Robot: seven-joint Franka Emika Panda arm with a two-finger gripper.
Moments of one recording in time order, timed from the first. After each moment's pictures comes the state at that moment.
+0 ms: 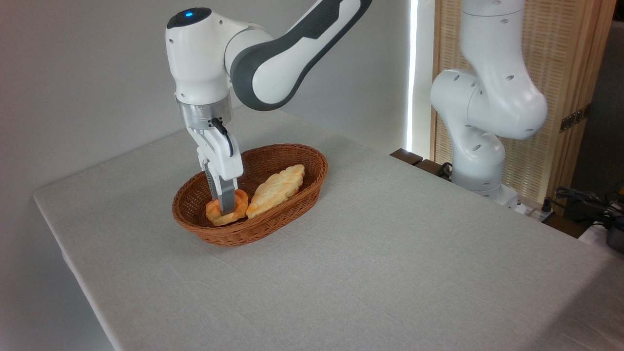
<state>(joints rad) -0.05 0.04 -0.32 -2.04 -0.11 2.16 0.62</state>
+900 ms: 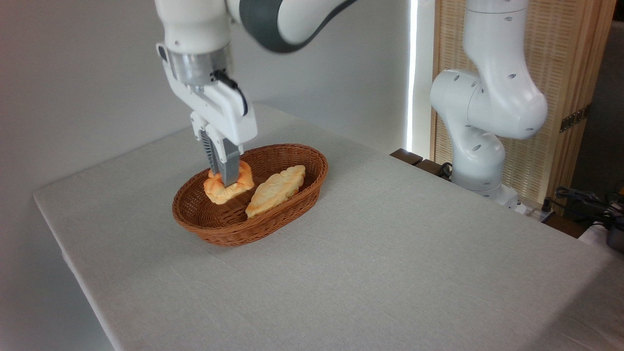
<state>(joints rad) -0.04 -0.03 -0.12 -1.80 -0.17 1.81 0.67</state>
